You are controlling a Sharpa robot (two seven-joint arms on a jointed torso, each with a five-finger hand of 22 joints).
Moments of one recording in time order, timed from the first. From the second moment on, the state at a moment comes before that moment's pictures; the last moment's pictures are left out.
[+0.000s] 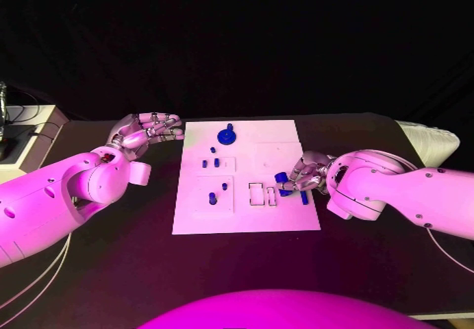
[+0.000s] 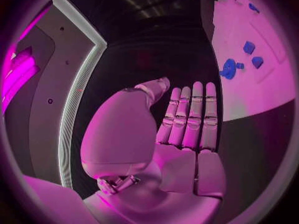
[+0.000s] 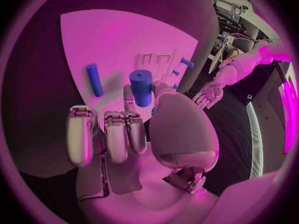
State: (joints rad) left arm 0.95 -0.88 0.26 1.38 -0.20 -0.15 0.34; left_hand 1.39 -0.21 0.55 0.11 0.11 0.93 0.21 0.26 0.25 1.06 0.16 0.08 0.07 0.99 0.12 0.33 0.24 0.17 0.87 0.24 0.25 0.30; right arm 1.21 -0.95 -0.12 1.78 -1.08 -0.26 -0.68; right_hand 1.23 -0.12 0.10 0.34 0.51 1.02 0.08 0.30 0.63 1.47 0.00 1.57 1.31 1.46 -0.07 1.55 1.31 0.05 1.47 0.04 1.42 1.31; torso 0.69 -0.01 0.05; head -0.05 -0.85
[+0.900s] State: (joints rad) left arm 0.95 -0.87 0.26 1.37 -0.20 -0.13 0.33; left_hand 1.39 -0.21 0.55 0.10 0.11 0.93 0.21 0.26 0.25 1.06 0.16 0.08 0.07 0.99 0.12 0.33 0.24 0.17 0.88 0.25 0.24 0.30; right arm 1.22 -0.82 -0.13 1.74 -0.92 -0.27 -0.68; right_hand 1.17 -0.14 0.17 0.30 0.46 1.02 0.08 0.30 0.64 1.47 0.00 1.57 1.31 1.46 -0.07 1.55 1.31 0.05 1.47 0.04 1.42 1.31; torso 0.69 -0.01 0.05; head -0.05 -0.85
